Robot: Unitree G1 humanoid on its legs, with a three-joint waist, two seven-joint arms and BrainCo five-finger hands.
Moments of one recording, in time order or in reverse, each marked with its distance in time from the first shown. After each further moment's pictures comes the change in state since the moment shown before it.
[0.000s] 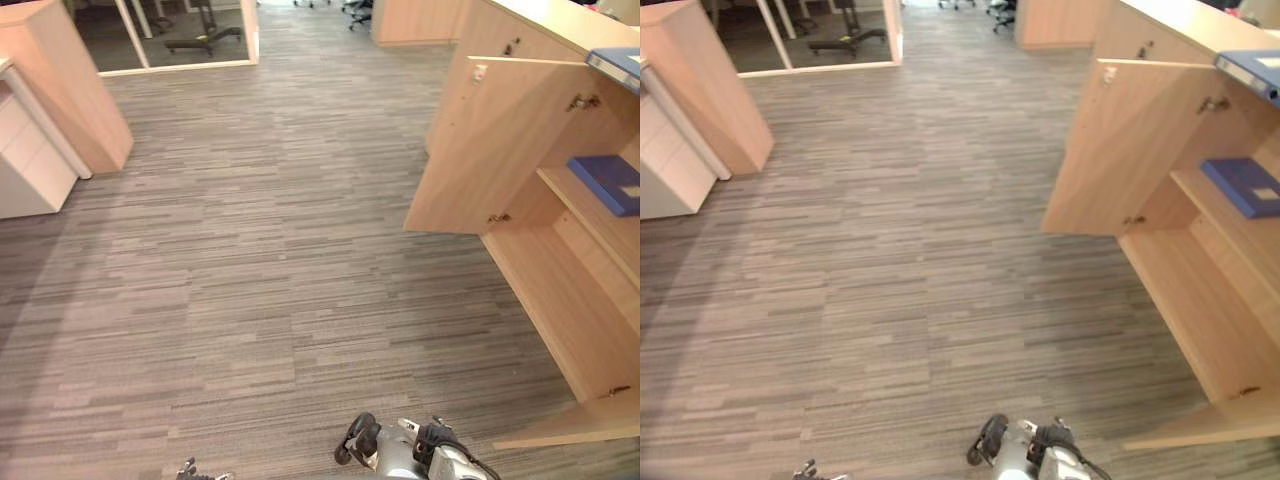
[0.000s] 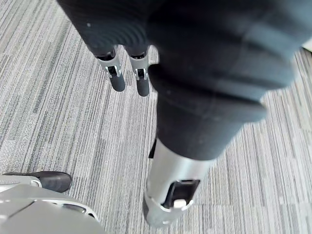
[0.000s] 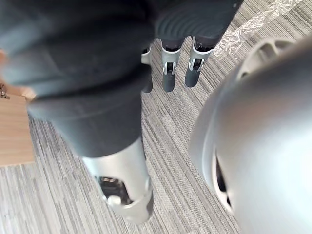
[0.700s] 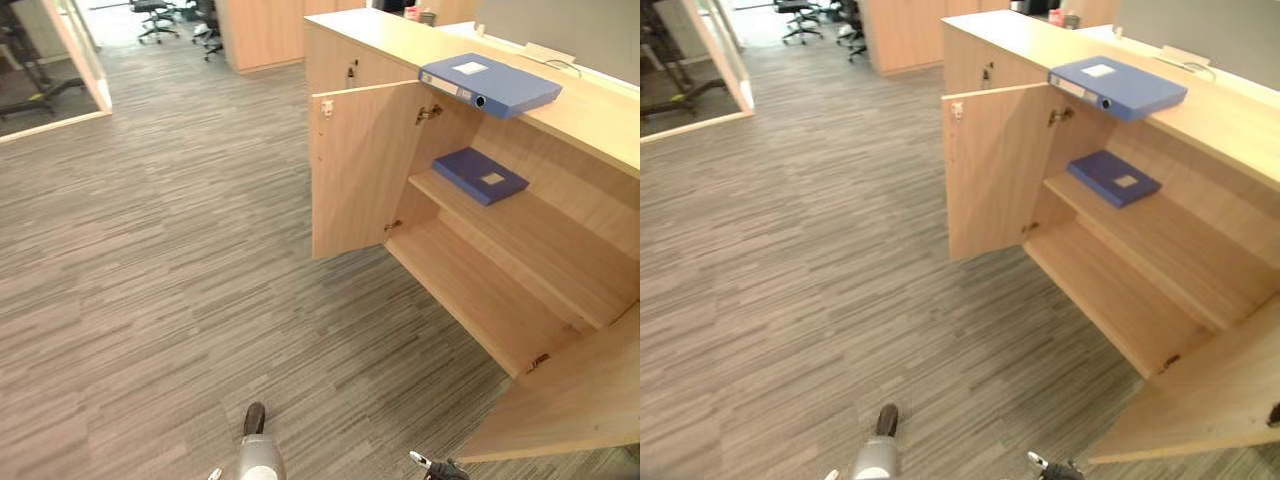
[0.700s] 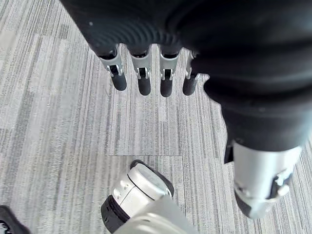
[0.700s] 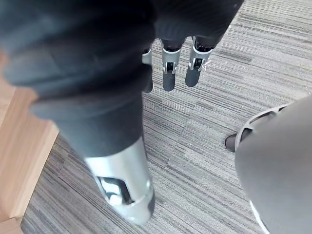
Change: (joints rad) left arm 0.079 -0.095 0.181 -0.027 -0.116 -0.003 0.073; right arm 0.084 -0.012 0.016 0.065 0.110 -0.021 -0.032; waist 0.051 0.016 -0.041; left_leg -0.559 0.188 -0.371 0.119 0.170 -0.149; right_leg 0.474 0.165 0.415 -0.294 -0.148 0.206
